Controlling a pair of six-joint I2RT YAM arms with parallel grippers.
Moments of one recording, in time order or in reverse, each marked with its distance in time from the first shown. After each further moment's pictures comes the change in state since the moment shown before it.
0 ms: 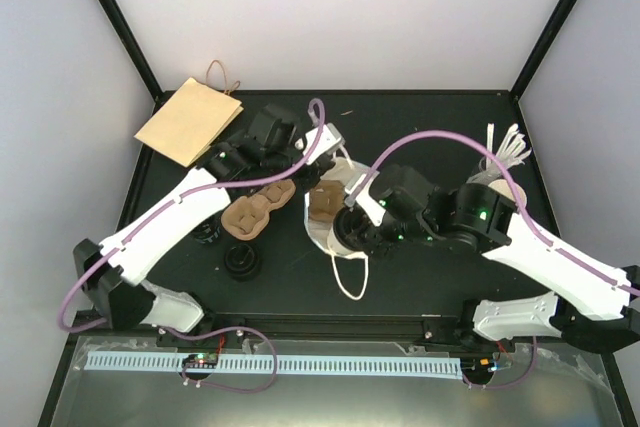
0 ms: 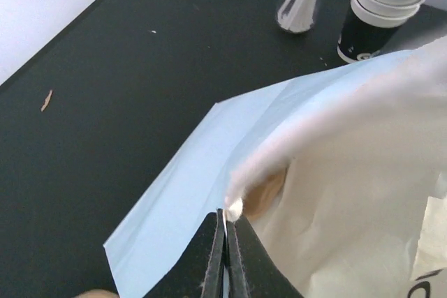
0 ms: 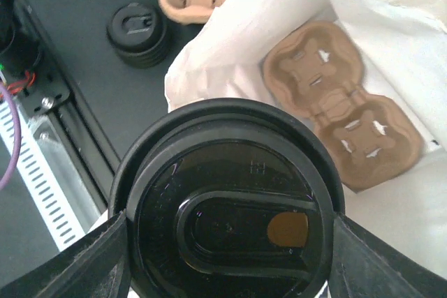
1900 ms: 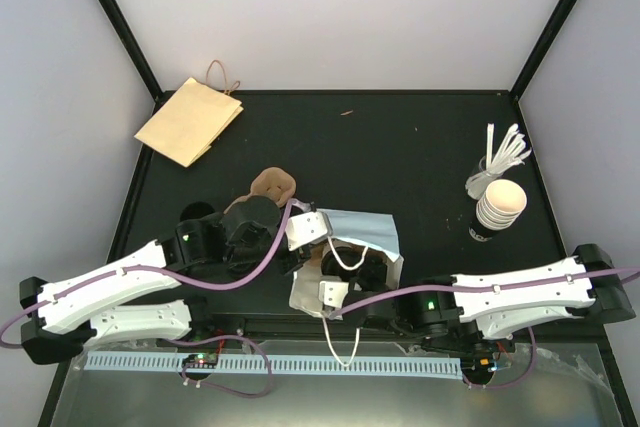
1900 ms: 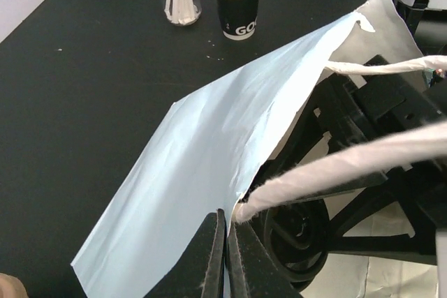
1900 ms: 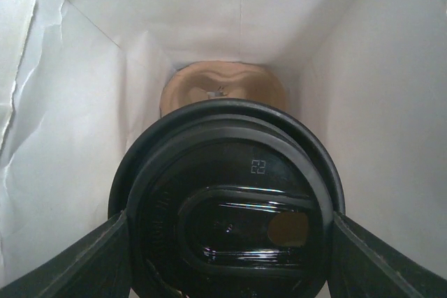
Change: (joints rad) left arm -0.439 -0.485 -0.441 0.060 -0.204 -0.103; right arm 0.545 -0.093 -0.712 0.575 0.645 -0.422
